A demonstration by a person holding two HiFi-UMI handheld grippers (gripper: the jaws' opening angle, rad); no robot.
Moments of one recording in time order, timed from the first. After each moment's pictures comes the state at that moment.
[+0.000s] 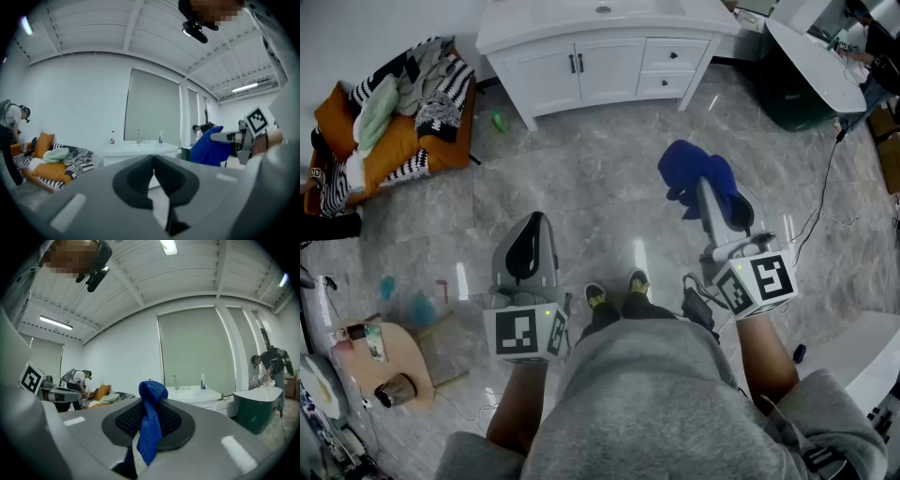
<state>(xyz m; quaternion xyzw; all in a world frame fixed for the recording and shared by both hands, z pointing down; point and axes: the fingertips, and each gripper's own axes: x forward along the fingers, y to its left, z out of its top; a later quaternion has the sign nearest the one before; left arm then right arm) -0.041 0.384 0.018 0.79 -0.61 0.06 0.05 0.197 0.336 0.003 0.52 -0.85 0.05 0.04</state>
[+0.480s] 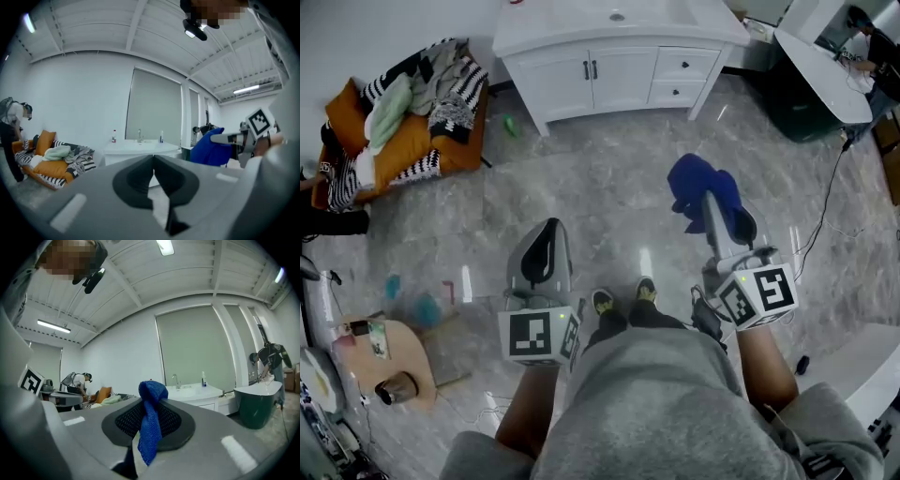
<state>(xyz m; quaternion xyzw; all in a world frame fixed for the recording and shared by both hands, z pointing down) -0.047 0.394 0.020 0.78 -0.62 0.05 0.06 0.184 0.351 0.006 0.52 -0.85 0.07 0.02</state>
